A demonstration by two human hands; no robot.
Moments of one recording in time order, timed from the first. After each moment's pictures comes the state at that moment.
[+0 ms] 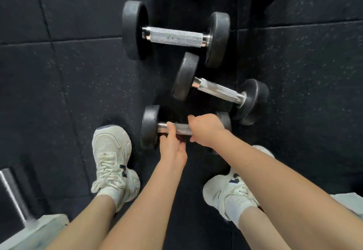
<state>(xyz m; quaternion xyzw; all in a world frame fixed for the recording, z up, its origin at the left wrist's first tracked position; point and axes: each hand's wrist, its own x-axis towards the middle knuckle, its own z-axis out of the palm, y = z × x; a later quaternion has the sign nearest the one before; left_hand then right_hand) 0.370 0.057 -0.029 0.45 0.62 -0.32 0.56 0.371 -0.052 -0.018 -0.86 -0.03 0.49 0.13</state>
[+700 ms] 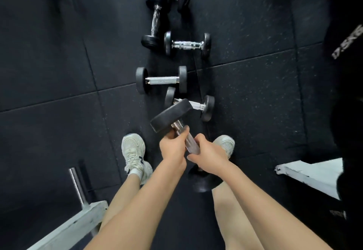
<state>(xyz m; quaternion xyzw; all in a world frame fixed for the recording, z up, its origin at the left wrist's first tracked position) 0.387 -0.004 0.275 0.66 0.42 -0.42 0.46 0.315 -0.079 0.291 -0.73 0.33 0.42 0.42</state>
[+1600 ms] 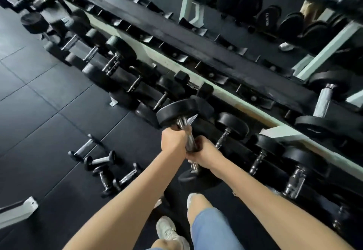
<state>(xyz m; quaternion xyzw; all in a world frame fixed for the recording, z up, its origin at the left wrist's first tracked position) 0.318 -0.310 0.734 0.75 -0.13 -0.52 0.40 0.218 -0.297 0.727 -0.58 0.65 -0.02 0.49</state>
